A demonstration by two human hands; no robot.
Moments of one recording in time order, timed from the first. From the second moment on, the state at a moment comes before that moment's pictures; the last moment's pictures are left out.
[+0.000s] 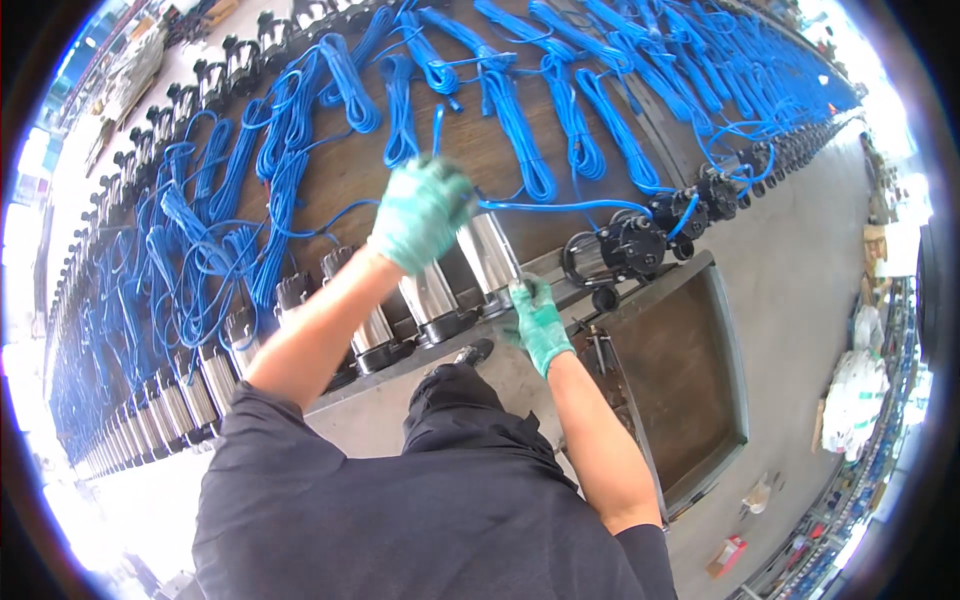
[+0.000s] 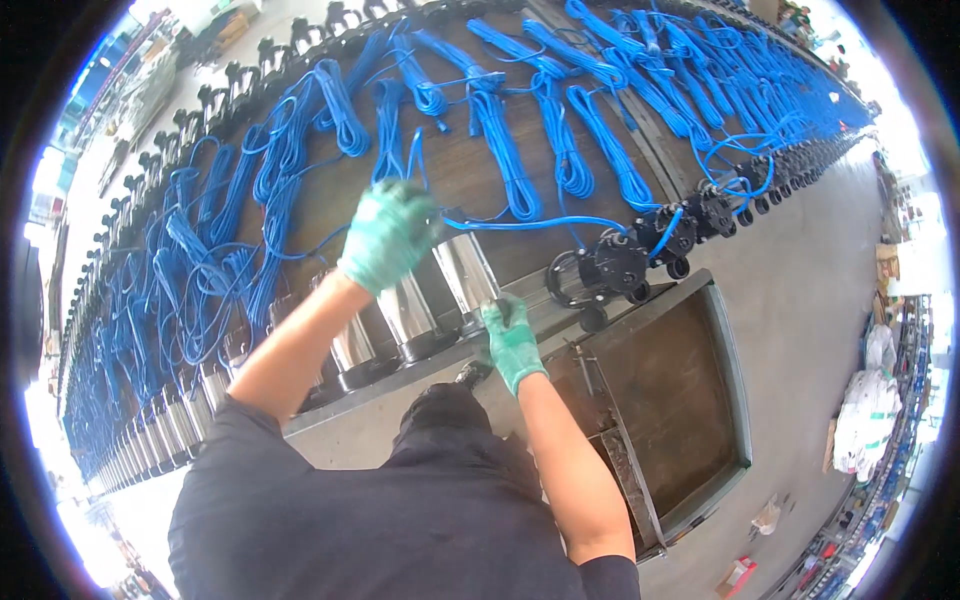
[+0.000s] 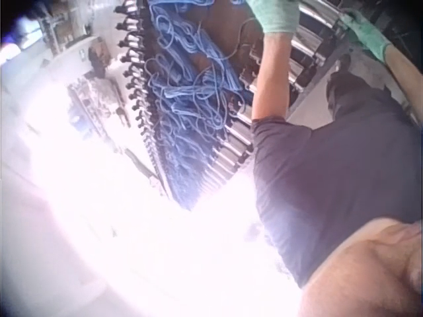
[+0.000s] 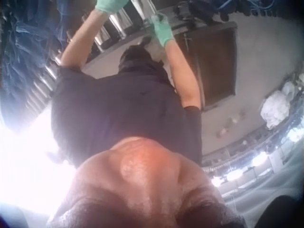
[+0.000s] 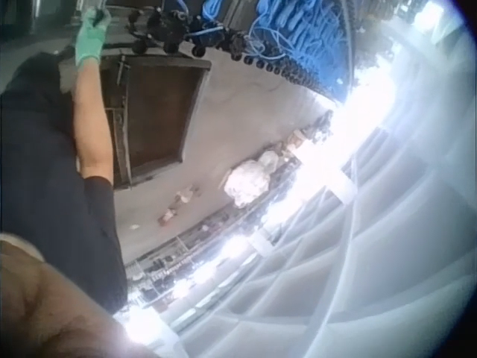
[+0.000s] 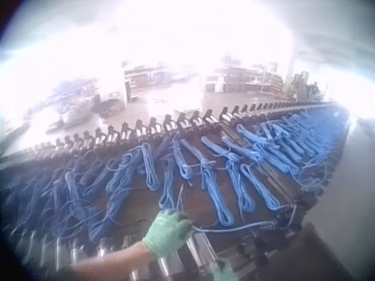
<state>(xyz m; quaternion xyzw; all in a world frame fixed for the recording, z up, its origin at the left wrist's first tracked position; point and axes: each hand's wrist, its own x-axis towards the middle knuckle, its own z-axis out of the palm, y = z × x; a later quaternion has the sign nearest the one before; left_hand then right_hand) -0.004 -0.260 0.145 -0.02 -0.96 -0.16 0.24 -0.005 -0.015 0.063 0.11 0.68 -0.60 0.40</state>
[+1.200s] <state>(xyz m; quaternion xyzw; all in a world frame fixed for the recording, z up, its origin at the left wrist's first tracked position) 0.061 0.086 0.225 -0.13 -0.70 -0.66 -0.23 0.224 0.335 0.041 0.31 0.64 -0.71 0.01</state>
